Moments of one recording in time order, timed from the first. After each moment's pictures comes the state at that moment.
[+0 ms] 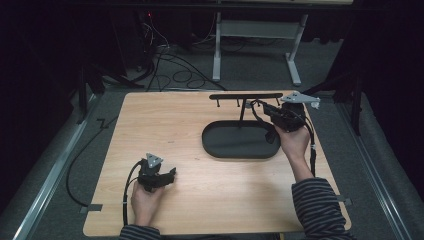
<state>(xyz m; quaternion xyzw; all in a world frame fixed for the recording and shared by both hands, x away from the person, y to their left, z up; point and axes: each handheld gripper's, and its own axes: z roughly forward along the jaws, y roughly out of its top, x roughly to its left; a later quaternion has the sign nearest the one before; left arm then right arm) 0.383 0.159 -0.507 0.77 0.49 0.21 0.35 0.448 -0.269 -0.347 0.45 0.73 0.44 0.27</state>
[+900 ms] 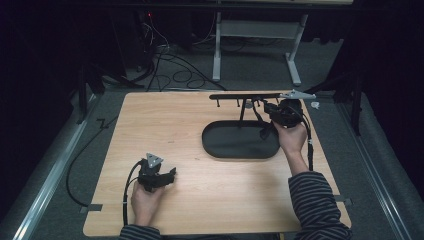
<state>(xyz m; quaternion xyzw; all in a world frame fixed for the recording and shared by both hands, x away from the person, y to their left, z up) 0.384 0.159 -0.507 0.77 0.49 0.21 0.35 0.475 -0.278 -0.366 0.49 0.72 0.42 0.26</state>
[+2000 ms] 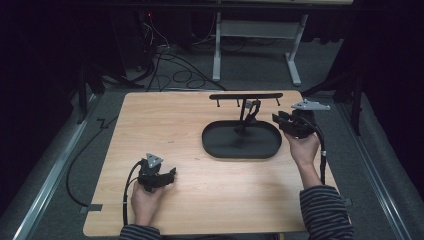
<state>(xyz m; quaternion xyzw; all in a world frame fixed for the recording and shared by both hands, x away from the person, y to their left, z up) 0.383 0.159 -0.507 0.77 0.49 0.21 0.35 0.438 -0.303 -0.369 0.49 0.72 0.42 0.27</state>
